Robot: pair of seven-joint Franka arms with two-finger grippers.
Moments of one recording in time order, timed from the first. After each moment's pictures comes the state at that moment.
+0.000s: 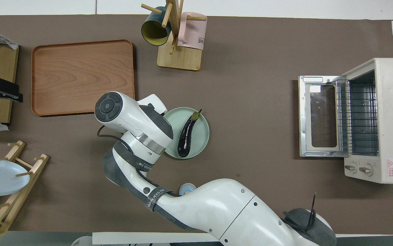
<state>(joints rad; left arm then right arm) -0.17 -0.06 0.11 -1.75 0.00 1.65 -0.08 0.81 0.88 0.04 -1.01 -0.05 1.75 0.99</state>
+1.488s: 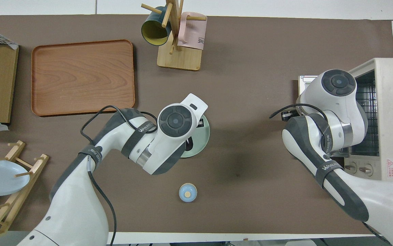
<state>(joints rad) -0.83 0.34 0.10 -1.87 0.00 2.24 -0.79 0.11 0.19 0.02 -2.15 -0.18 2.18 0.18</state>
